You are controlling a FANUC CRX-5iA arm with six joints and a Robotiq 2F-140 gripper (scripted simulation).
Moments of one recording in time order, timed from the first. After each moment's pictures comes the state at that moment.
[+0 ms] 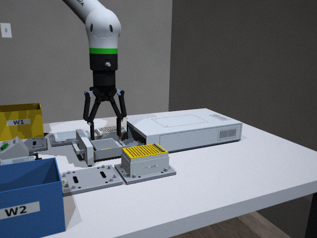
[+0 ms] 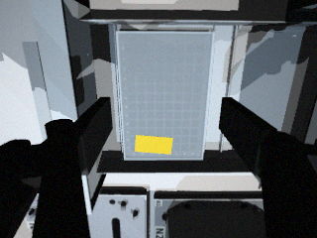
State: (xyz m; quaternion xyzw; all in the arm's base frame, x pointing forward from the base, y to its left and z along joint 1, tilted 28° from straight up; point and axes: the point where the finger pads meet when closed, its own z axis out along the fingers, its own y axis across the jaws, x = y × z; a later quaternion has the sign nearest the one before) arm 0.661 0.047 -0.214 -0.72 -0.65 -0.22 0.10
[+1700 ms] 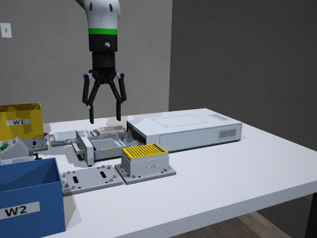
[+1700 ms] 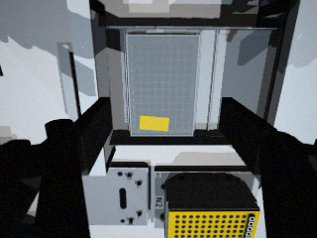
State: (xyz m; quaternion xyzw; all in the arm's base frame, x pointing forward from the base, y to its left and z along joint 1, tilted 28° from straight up) arm 0.650 0.021 -0.161 -0.72 -0.65 -0.22 0.10
